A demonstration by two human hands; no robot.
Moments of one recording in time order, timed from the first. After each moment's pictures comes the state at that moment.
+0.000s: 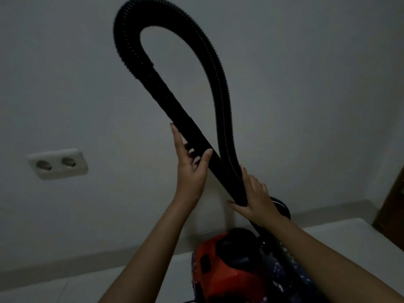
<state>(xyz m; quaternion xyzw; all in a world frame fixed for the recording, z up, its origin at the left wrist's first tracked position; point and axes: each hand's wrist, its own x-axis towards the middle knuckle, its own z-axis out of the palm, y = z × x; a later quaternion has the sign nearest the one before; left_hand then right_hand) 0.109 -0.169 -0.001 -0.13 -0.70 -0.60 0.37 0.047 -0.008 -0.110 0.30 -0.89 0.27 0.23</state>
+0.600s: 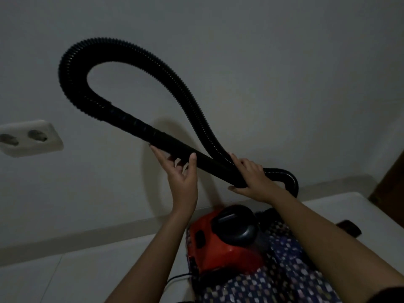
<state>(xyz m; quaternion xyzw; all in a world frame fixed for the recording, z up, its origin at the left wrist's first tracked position) 0.090 -0.163 -0.098 0.02 -0.63 -0.66 0.40 -0.004 0.011 -0.157 0.35 -0.91 0.16 0.11</state>
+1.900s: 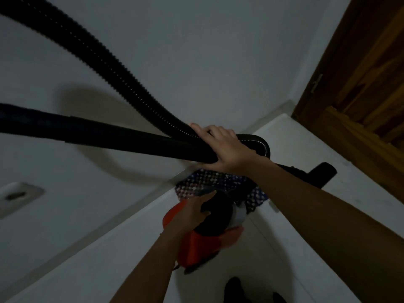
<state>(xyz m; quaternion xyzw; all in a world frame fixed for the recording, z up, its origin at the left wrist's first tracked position) 0.162 -0.179 -0.043 -0.19 -0.90 -0.22 -0.31 0.102 0.001 0.064 0.25 -0.94 0.24 0.03</state>
